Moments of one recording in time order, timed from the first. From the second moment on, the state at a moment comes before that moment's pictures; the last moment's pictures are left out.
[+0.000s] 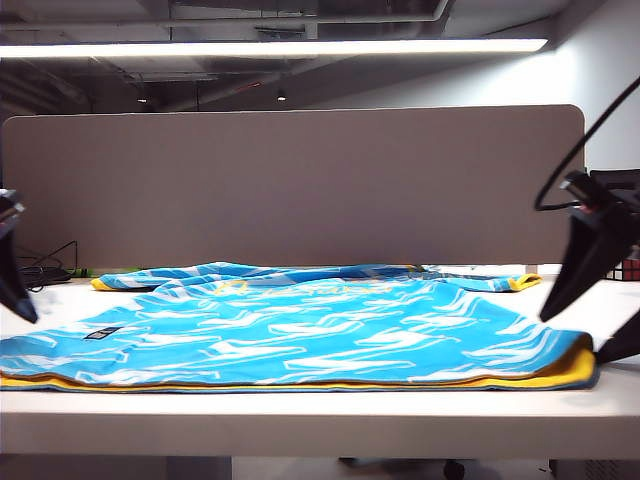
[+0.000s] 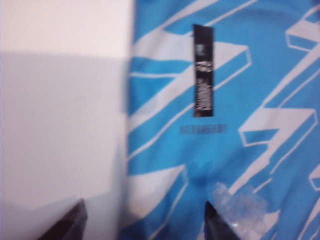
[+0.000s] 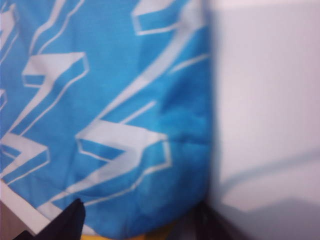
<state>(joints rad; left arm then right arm) 0.15 1.55 0.73 -0.32 0.51 -0.03 0.01 1.52 0.73 -0.35 -0.59 0.19</state>
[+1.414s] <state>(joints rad) -0.14 0.84 0.75 -1.02 0.49 -0.13 0.23 0.87 0.72 -0.88 -0.58 0.22</state>
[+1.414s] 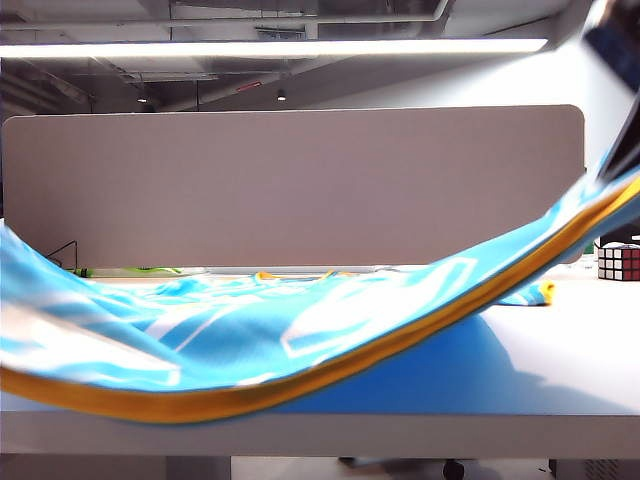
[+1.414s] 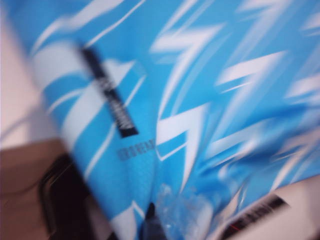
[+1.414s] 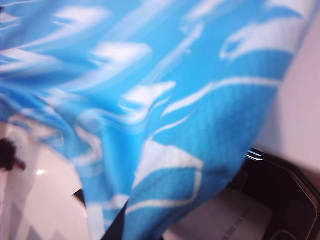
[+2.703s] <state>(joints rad) -0.11 1.48 1.06 -0.33 0.05 -0.03 0.15 1.62 1.21 -0.27 -0.34 0.26</state>
